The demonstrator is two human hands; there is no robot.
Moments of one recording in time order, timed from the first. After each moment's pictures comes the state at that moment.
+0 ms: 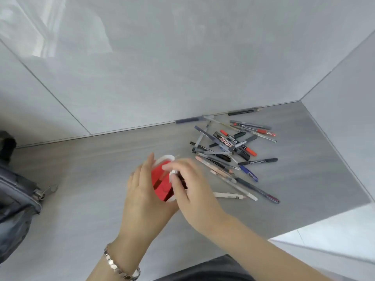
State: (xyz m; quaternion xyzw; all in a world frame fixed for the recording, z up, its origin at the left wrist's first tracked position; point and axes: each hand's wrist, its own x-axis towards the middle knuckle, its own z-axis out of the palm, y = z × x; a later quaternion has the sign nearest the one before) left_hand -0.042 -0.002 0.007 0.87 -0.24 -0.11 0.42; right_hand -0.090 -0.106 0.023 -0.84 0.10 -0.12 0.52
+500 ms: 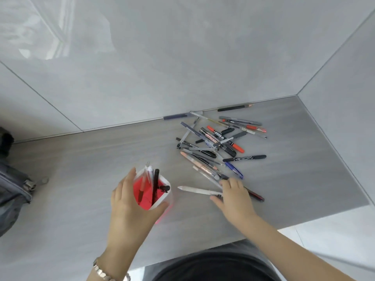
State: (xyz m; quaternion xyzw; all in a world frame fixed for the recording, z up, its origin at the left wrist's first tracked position) left_hand -0.092 -0.023 -0.006 0.90 -0.10 -0.13 0.40; right_hand -0.183 -0.231 -0.087 -0.94 0.26 0.14 0.15
